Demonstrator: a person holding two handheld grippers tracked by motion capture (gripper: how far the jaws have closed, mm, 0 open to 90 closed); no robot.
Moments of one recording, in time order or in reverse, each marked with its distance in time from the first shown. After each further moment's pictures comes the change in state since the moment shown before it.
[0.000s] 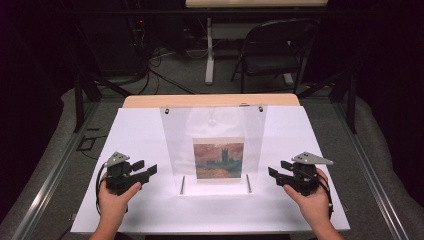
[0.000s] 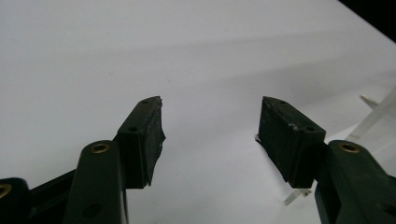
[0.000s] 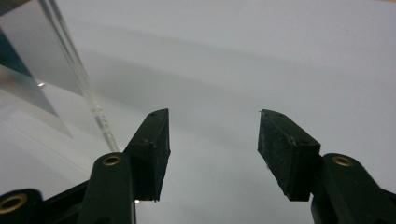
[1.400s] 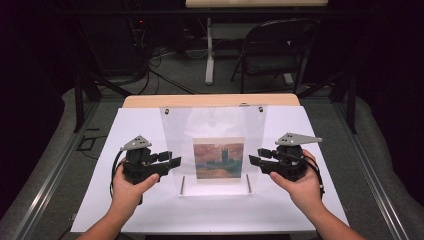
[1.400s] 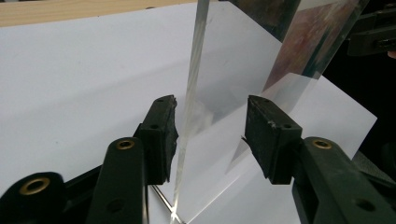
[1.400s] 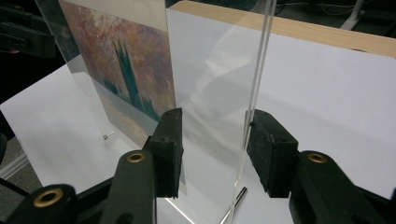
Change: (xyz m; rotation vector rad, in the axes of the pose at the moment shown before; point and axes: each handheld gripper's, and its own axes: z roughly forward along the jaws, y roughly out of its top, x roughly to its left) left arm -0.076 0.069 -0.018 0.035 -0.249 0.110; right arm 0.053 0.077 -0.018 -0.011 0.212 -0.079
